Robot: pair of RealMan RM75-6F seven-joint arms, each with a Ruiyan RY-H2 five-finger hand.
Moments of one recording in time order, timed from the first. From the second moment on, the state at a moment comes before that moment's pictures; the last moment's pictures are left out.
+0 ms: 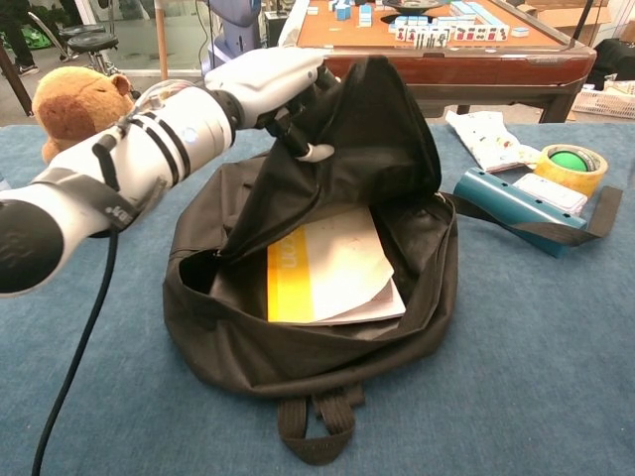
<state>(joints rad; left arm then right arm) -1.01 -1.81 -0.36 -1.17 1.25 1.00 0.36 0.24 -1.15 0.01 -1.71 -1.85 1.37 0.13</state>
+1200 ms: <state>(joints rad) -1.06 -1.84 -0.35 -1.13 1.15 0.99 0.41 0.50 -1.65 0.08 -1.47 -1.71 1.11 -0.15</state>
